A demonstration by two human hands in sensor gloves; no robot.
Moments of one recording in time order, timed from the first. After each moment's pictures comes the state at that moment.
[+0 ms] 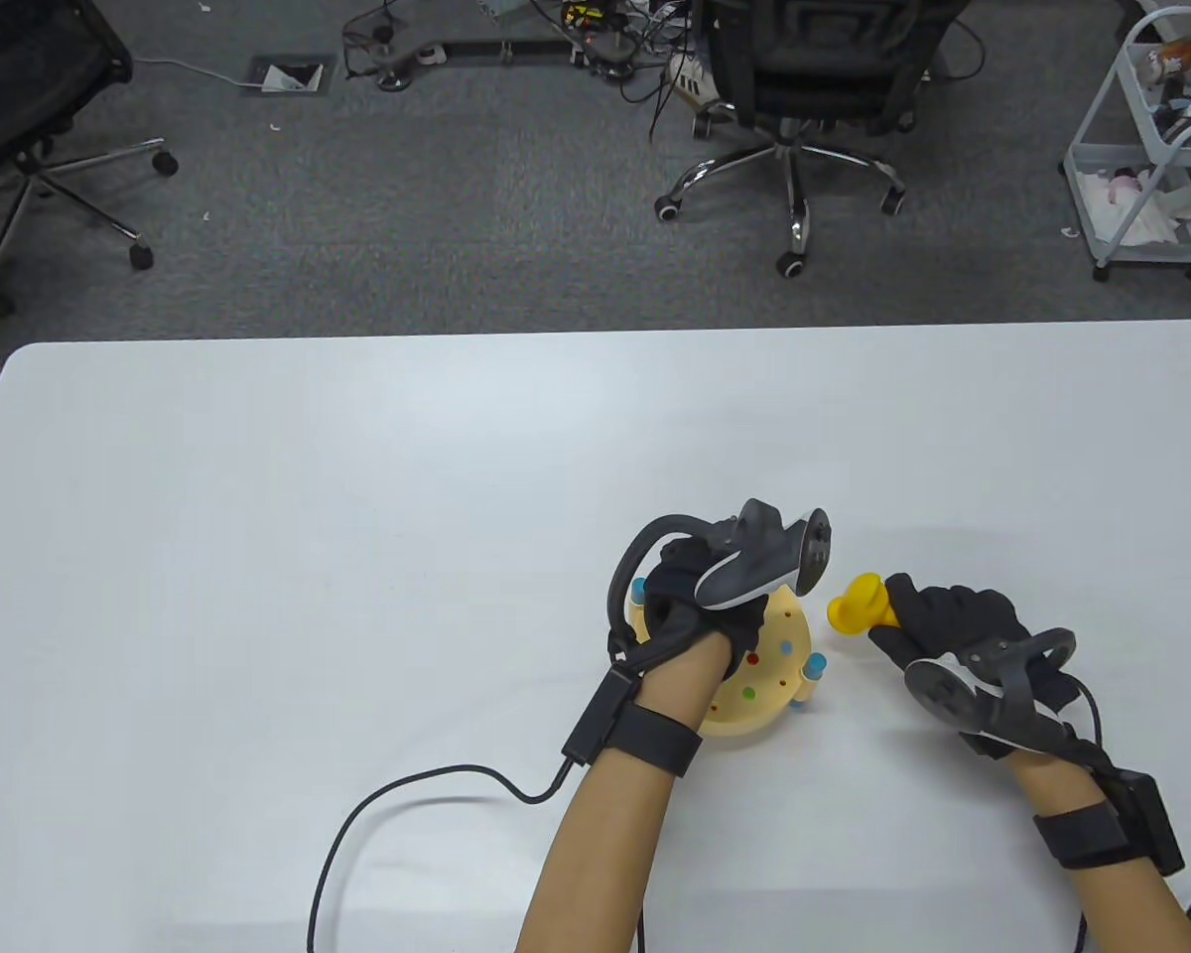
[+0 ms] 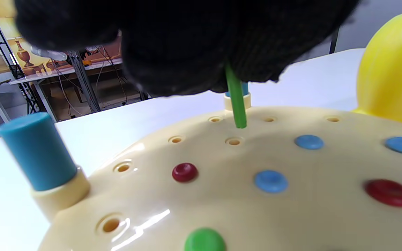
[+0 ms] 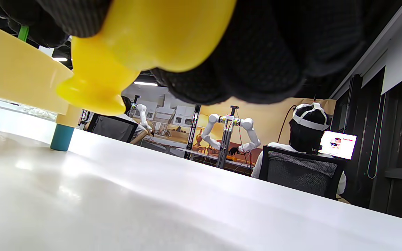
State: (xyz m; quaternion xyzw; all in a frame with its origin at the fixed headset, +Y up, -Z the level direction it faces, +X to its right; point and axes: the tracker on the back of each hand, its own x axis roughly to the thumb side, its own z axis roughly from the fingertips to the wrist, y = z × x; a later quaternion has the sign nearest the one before) left_hand 0.078 -0.673 -0.328 -0.11 -0.17 -0.10 0.97; right_hand 0.284 -0.750 -0.257 -0.16 0.23 -0.96 0.06
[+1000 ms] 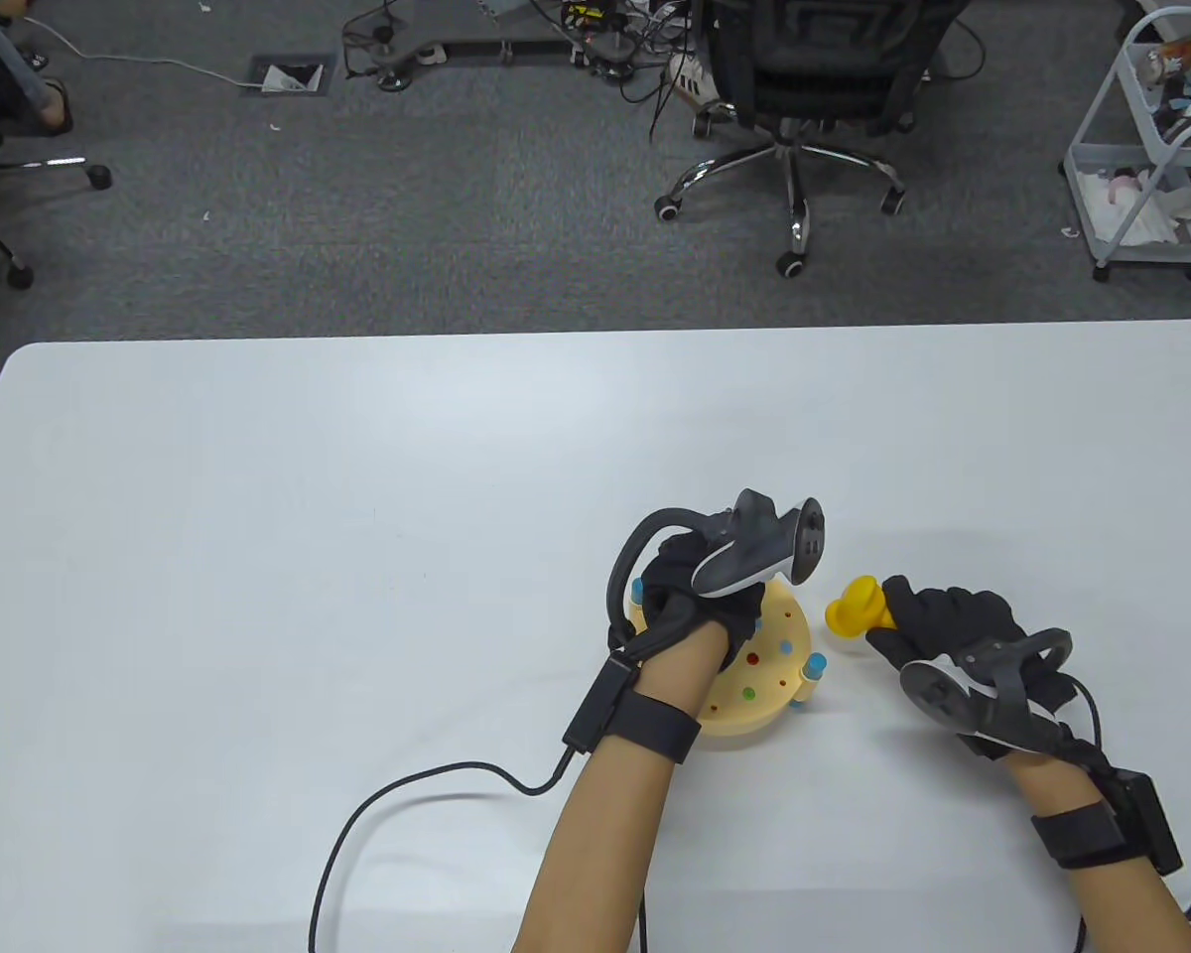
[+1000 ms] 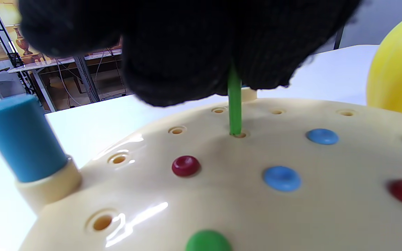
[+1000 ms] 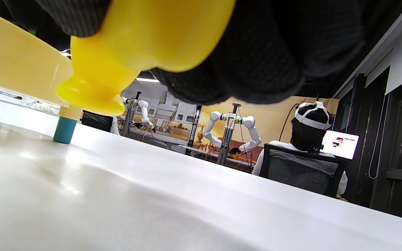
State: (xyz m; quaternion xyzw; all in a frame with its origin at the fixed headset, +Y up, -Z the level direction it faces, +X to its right) left_hand 0.076 -0.675 -0.335 -0.12 -0.17 -0.09 0.97; right_hand 0.280 -0.750 -0.257 -0.16 0.22 -0.96 0.07
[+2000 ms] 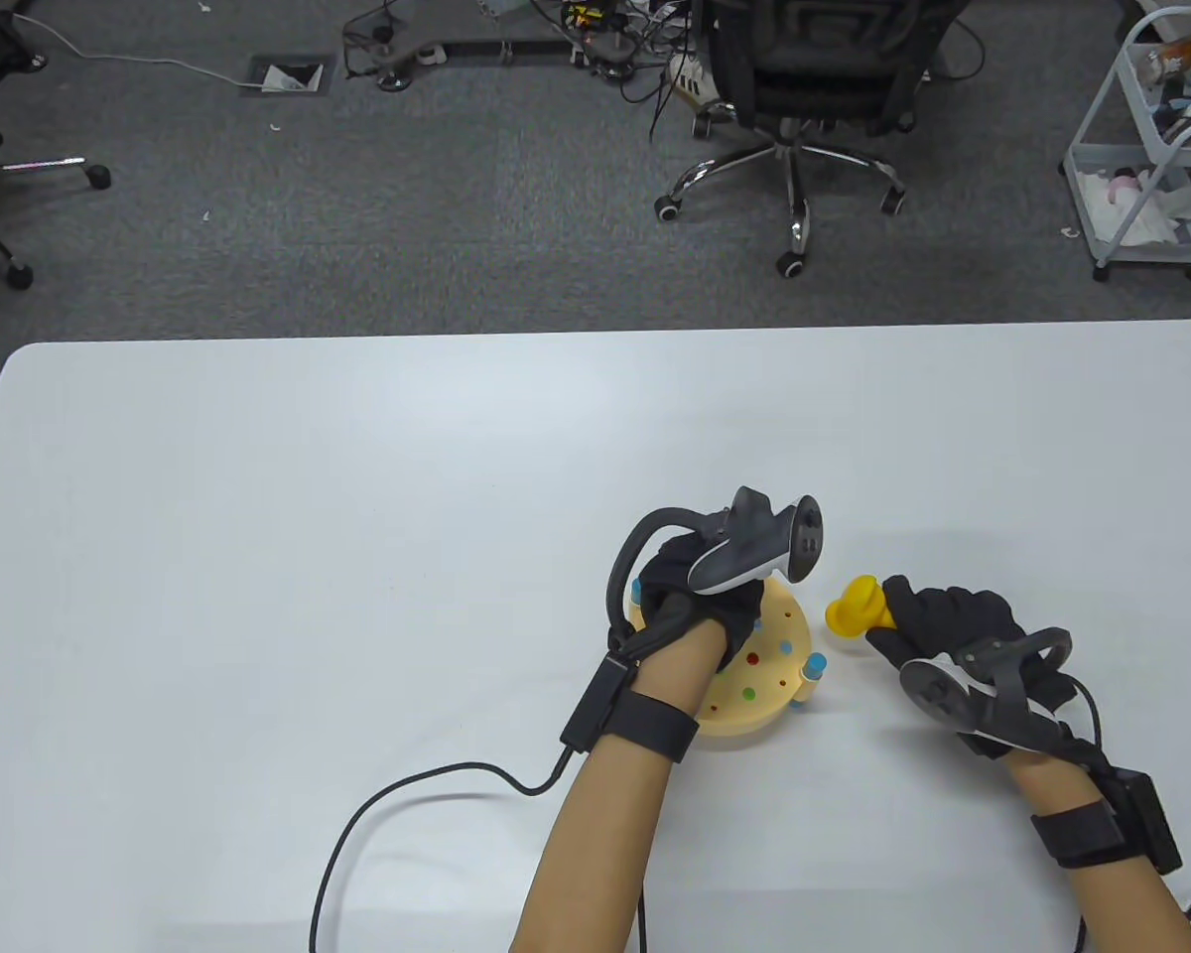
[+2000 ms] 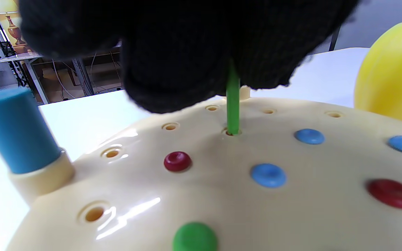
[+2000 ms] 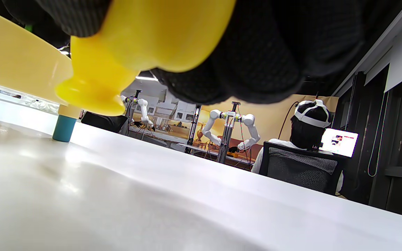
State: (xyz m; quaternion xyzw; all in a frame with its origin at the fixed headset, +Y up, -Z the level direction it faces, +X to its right) left_hand 0.075 -0.677 -0.338 -0.14 -0.17 -0.07 0.97; right_hand 0.280 -0.751 -0.257 -0.16 0.22 -0.96 0.07
